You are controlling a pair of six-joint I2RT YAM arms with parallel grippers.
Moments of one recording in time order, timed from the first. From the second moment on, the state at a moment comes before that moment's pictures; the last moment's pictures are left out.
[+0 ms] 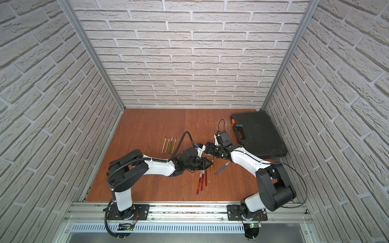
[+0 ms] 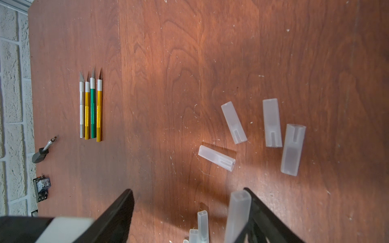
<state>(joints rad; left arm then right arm) -1.01 1.88 0.90 0.46 0.28 -0.95 0.35 1.46 0.83 -0.31 -0.21 0.68</state>
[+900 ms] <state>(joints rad) -1.01 1.84 0.86 0.42 0.26 -0.96 0.35 1.42 0.82 -0.34 -0.17 0.65</state>
